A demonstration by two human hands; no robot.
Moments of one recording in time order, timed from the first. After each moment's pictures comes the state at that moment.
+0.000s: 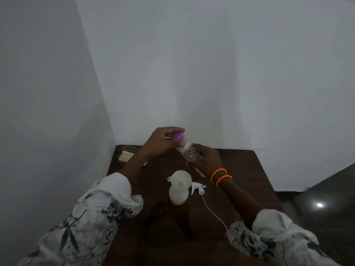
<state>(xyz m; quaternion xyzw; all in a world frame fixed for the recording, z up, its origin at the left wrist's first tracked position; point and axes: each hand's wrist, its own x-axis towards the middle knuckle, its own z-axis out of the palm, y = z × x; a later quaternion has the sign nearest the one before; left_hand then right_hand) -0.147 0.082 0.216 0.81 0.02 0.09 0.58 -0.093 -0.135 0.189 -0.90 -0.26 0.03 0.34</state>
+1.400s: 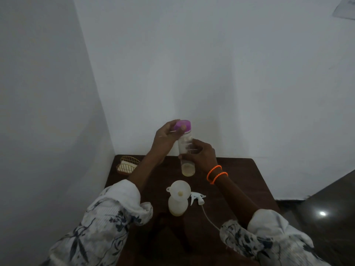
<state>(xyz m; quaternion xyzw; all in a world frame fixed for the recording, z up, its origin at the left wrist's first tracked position) -0.124 0.054 0.248 0.68 0.09 0.18 0.70 -0.075 -0.109 0.221 -0.84 -0.23 0.05 0.49</state>
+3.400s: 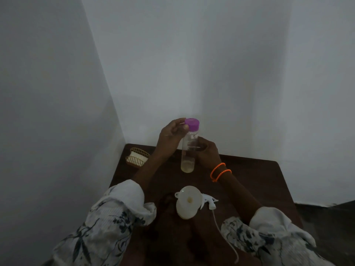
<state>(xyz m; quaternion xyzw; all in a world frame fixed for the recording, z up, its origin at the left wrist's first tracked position) -0.084 0.094 0.202 0.70 0.16 0.20 0.66 -0.014 -0.057 0.173 -0.78 -0.23 0.18 0.55</state>
